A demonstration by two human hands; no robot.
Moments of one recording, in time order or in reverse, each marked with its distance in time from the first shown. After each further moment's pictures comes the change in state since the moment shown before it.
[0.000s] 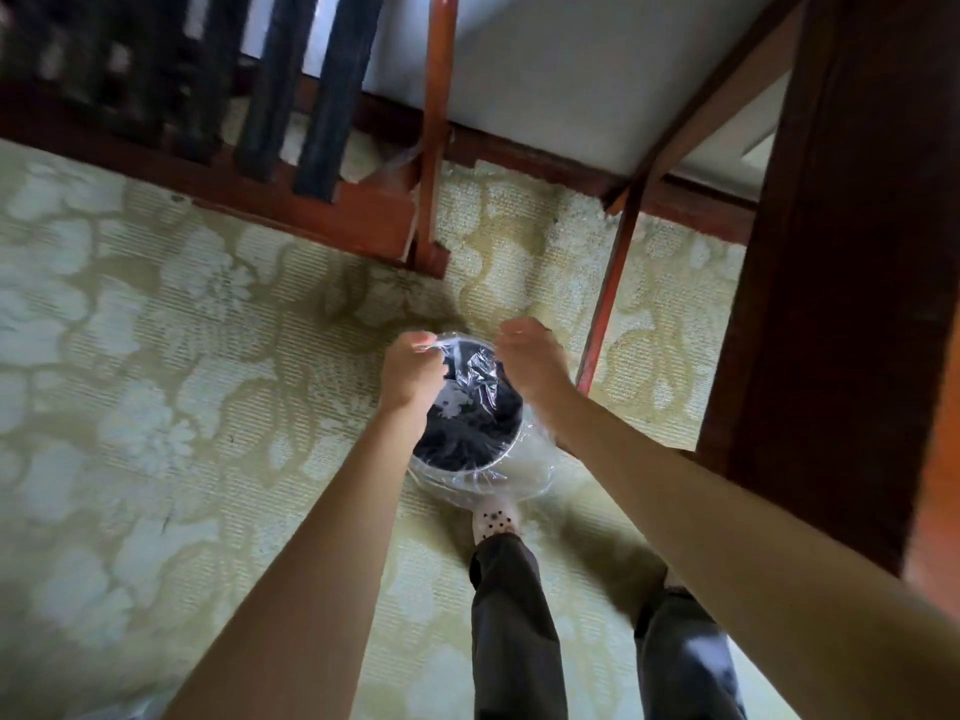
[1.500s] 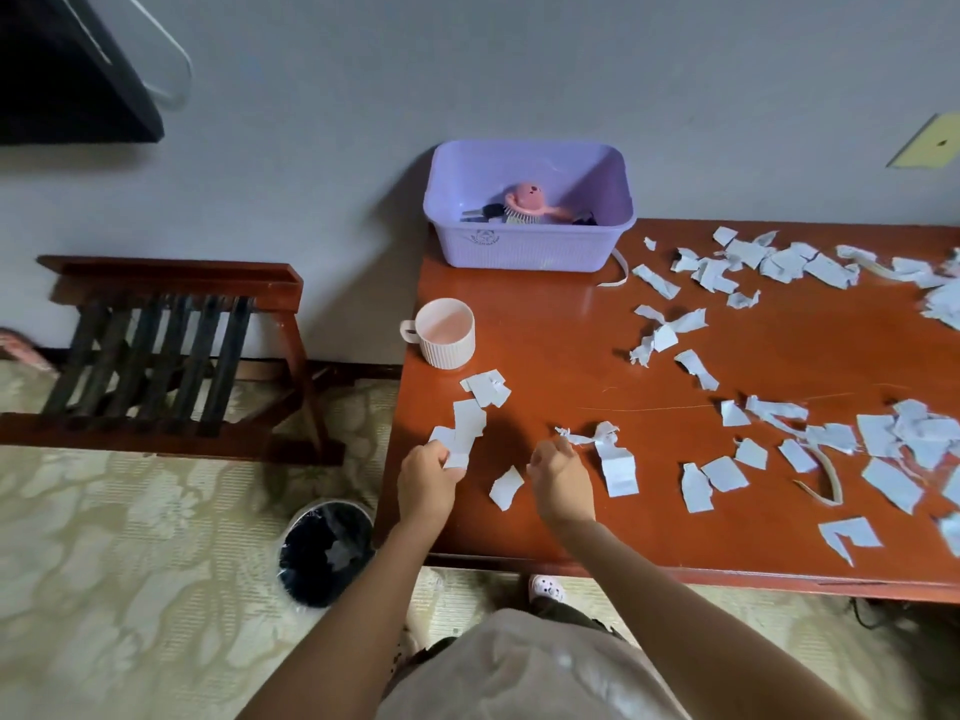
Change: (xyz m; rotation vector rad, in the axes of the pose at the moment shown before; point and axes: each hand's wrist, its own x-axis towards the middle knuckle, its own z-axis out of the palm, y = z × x) left_hand -0.353 0.060 0.254 0.812 0.139 0.678; right_hand -0.225 0.104 -0.376 -0.359 0.508 -0.293
